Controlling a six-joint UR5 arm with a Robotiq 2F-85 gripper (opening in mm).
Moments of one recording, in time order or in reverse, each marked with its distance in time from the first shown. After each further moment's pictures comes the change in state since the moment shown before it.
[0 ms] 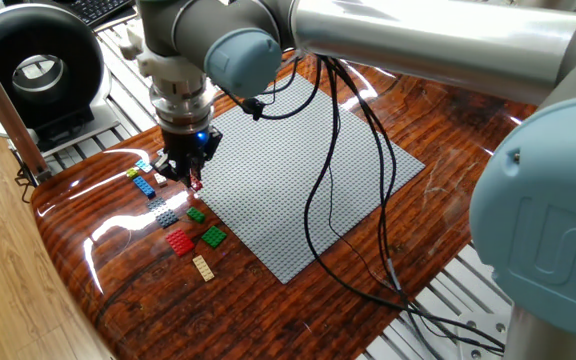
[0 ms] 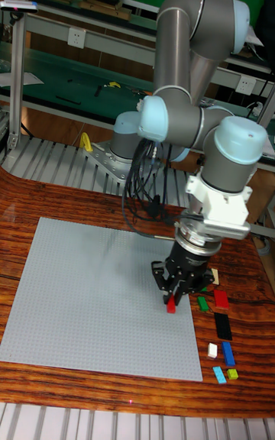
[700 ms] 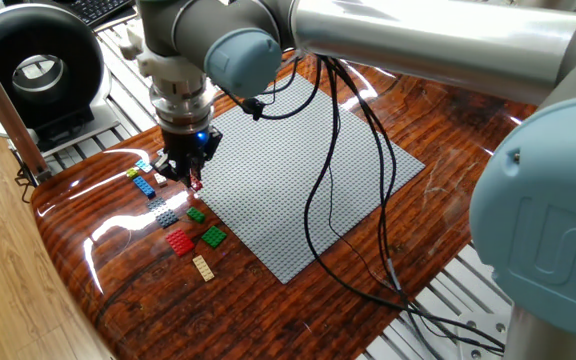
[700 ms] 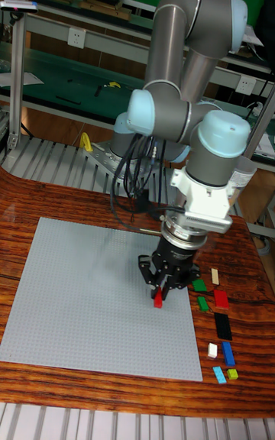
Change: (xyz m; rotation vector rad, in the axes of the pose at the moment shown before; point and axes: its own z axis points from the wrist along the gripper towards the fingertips) arm 0.011 -0.036 -0.001 0.002 0.004 0.018
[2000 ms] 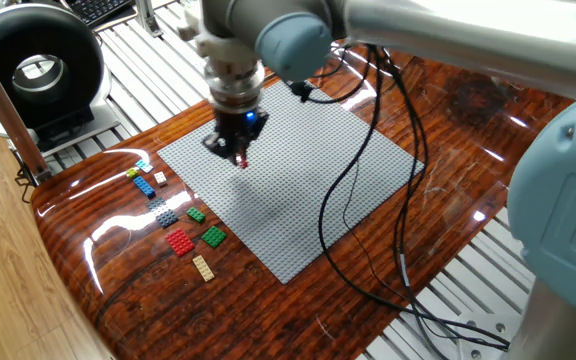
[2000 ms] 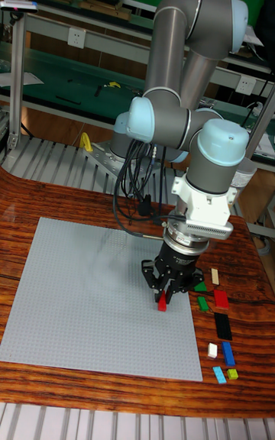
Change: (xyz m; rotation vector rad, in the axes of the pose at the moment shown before) arm 0.001 0.023 0.013 -0.018 0.009 0.016
